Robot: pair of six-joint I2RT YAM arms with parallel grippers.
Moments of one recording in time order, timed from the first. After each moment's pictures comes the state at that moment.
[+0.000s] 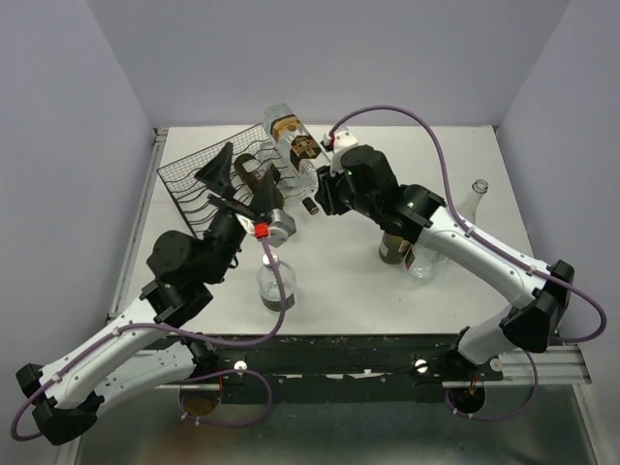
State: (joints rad) left arm -0.88 0.79 0.87 0.31 -0.31 1.16; right arm 0.88 1.46 1.50 -0.52 0.22 0.19
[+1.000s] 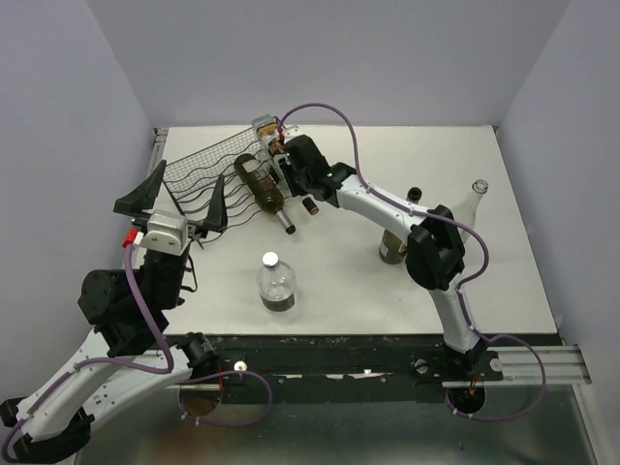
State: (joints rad) left arm -0.89 0.51 0.90 0.26 -0.48 0.58; right arm 0.80 2.17 1.95 -0.41 0.28 0.10
